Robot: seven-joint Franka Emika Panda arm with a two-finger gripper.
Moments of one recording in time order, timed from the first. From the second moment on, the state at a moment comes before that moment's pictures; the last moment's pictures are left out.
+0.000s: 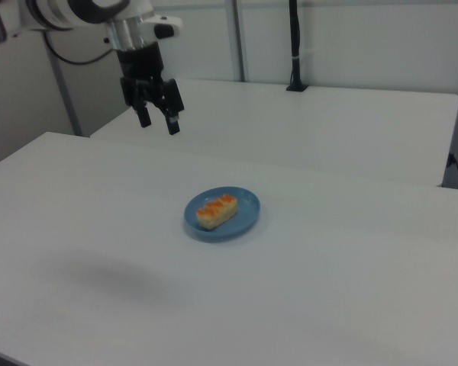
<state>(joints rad) -0.06 0.16 0.03 -1.35 -0.11 1.49 0.20</state>
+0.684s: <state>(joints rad) -0.11 0.03 0.01 -1.50 -0.06 1.62 -0.02</state>
